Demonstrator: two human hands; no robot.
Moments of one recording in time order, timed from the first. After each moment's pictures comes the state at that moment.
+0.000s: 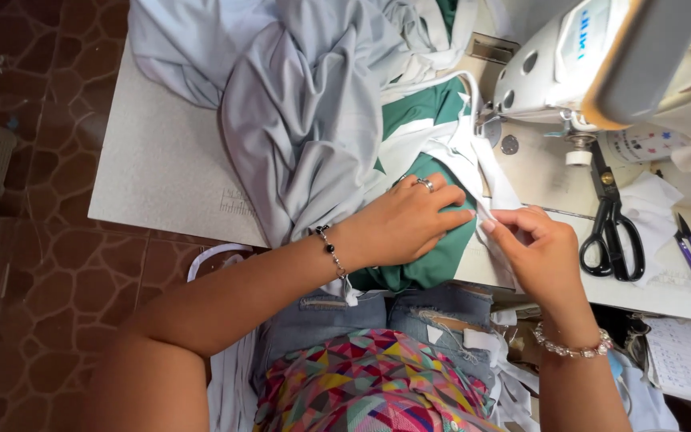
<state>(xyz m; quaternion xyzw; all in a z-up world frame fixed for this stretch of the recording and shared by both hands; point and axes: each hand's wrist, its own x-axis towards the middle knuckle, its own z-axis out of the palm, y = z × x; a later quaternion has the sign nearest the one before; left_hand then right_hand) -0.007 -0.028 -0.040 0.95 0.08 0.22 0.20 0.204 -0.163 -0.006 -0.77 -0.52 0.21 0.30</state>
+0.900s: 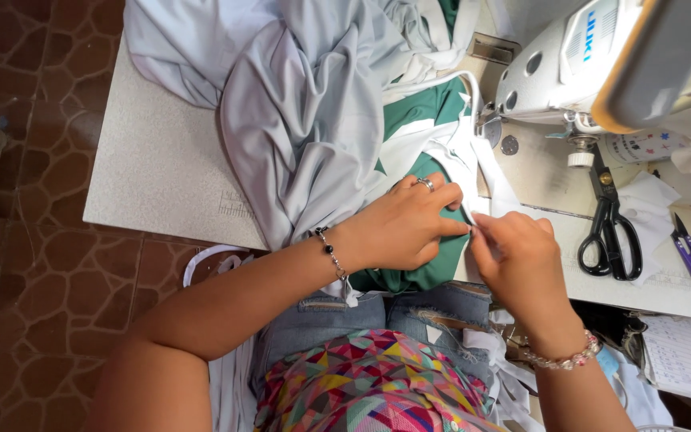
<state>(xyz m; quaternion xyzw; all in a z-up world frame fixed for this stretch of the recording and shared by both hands) -0.015 -0.028 -0.026 0.94 0.08 0.24 0.25 0.169 -0.158 0.011 -0.69 -0.71 -0.01 0.16</state>
